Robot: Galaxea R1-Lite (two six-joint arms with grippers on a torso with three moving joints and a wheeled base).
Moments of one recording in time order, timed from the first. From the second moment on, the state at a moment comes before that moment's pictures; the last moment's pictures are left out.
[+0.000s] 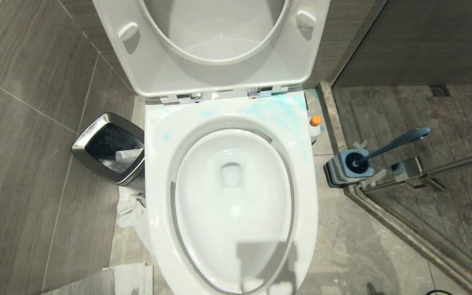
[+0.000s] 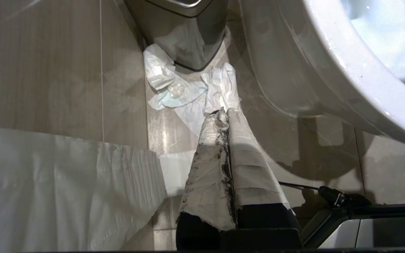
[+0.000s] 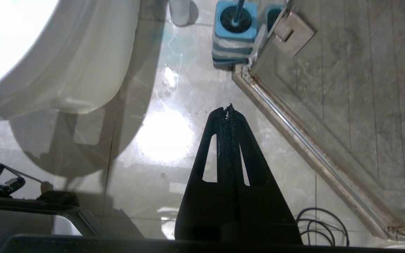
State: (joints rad) left arm 0.00 0.00 -0.01 0.04 0.00 0.02; right arm 0.00 0.00 0.00 0.01 0.01 -0.06
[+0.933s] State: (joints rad) left arm 0.00 0.00 -0.01 0.04 0.00 0.02; right arm 0.00 0.00 0.00 0.01 0.01 -0.06
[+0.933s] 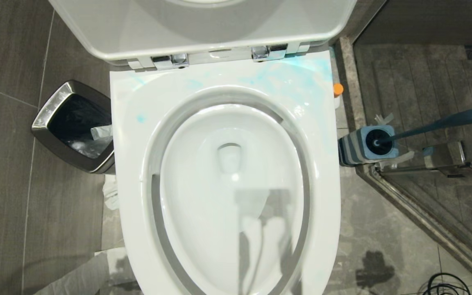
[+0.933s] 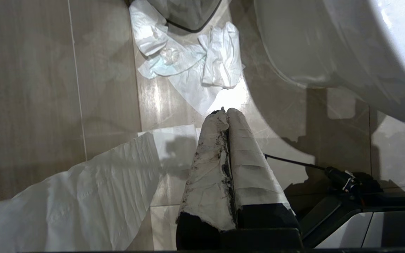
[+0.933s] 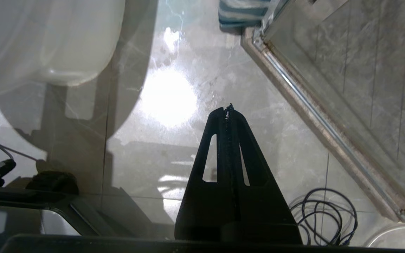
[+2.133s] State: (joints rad) left arm 0.00 0.00 -0.01 0.03 0.00 0.02; right arm 0.00 0.00 0.00 0.00 0.02 -0.06
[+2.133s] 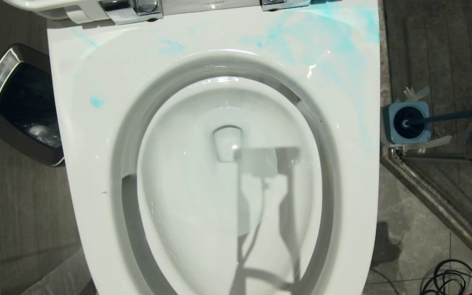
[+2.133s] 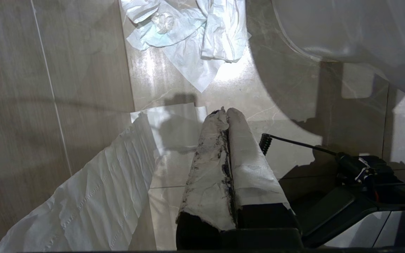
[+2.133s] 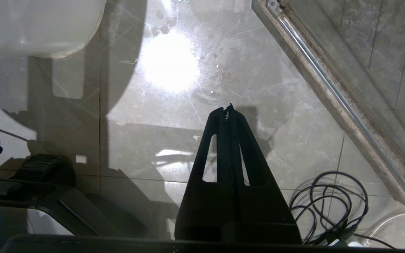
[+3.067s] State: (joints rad) left arm 0.00 0.00 0.00 0.00 0.00 0.01; right arm 0.00 0.37 -0.29 0.23 -0.02 -0.01
